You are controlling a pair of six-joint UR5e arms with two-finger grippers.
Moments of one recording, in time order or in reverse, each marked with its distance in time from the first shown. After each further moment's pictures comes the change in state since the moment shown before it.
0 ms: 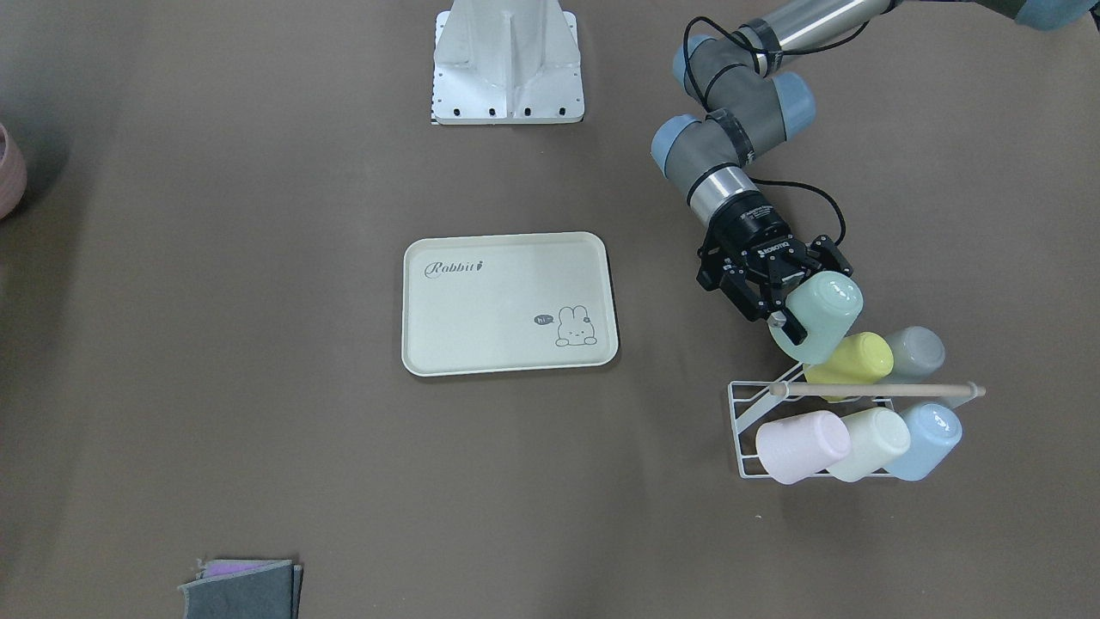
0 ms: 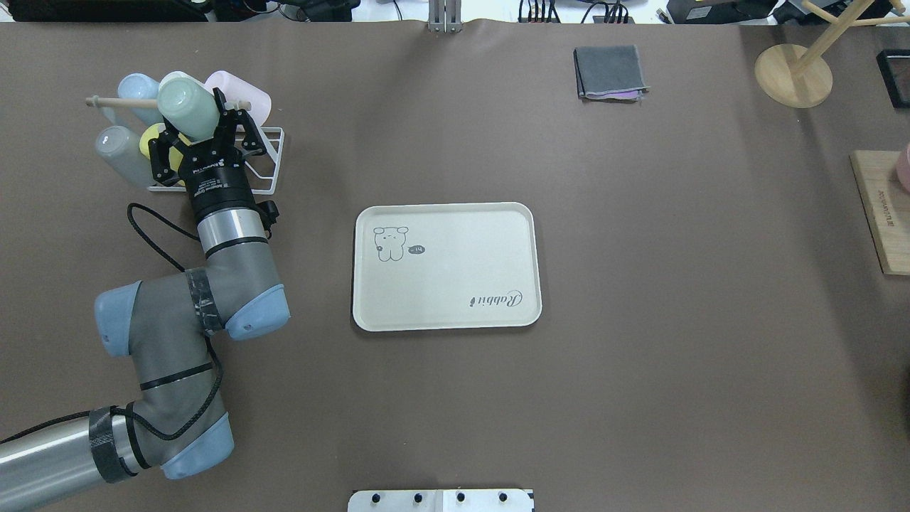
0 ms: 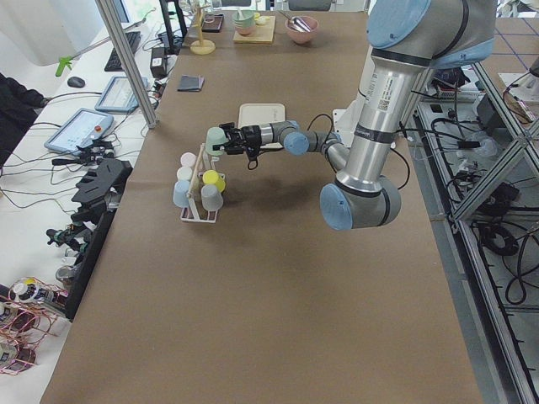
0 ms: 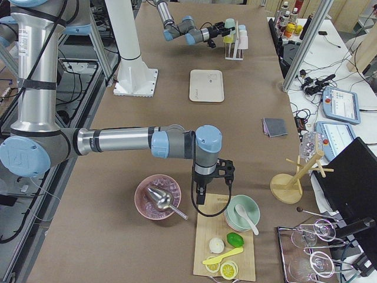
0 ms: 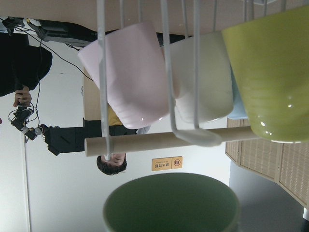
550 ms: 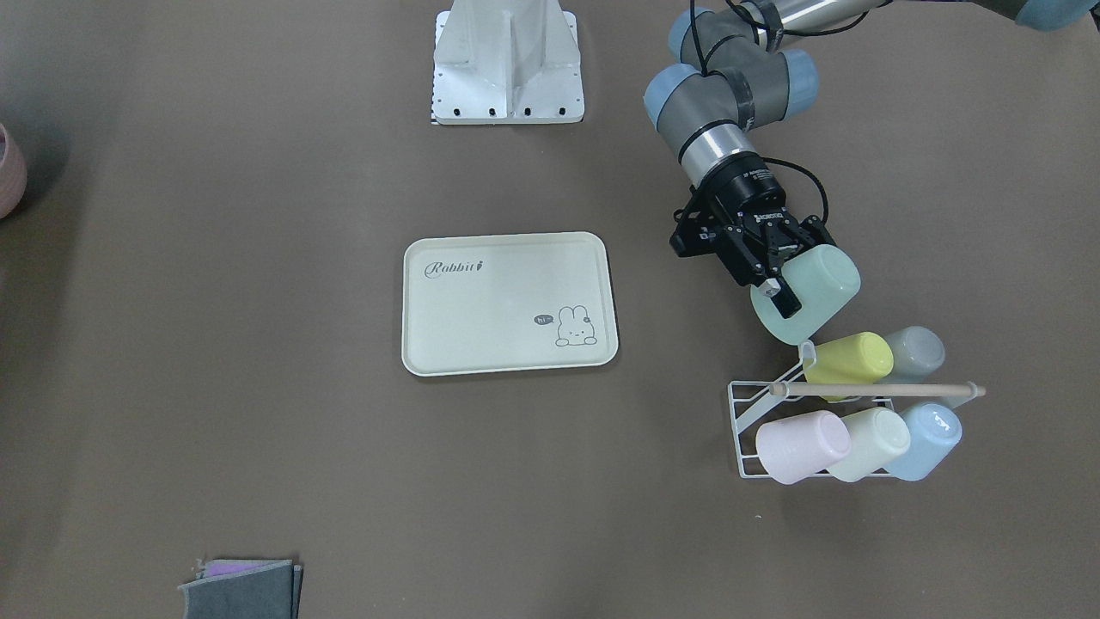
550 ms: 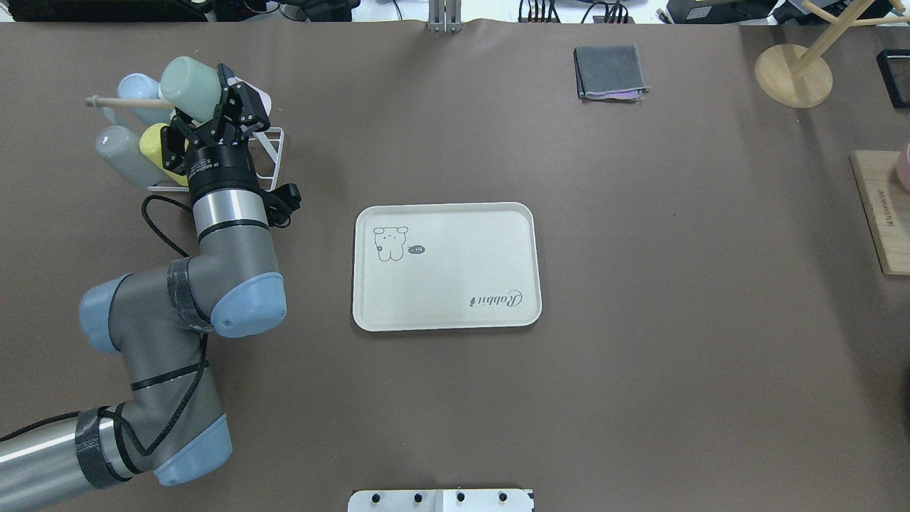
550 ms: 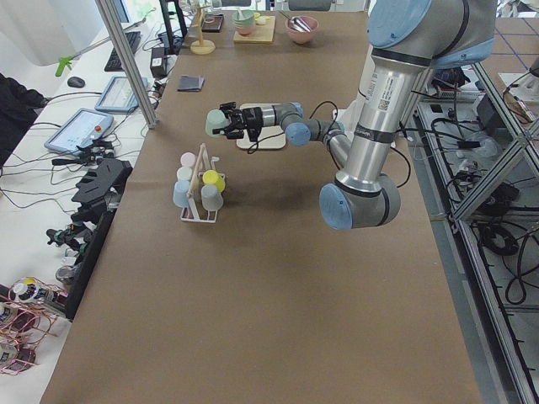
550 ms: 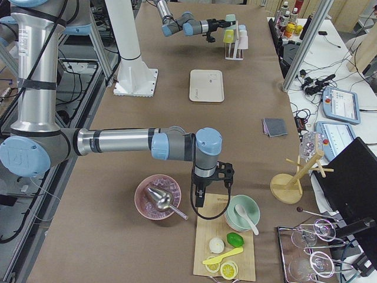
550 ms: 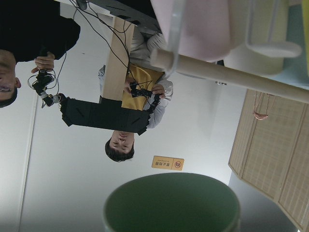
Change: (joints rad) left arm -0.007 -0.016 -0.084 -0.311 -0.175 0.026; right arm 0.000 0.001 -0.021 -0.001 -0.008 0.009
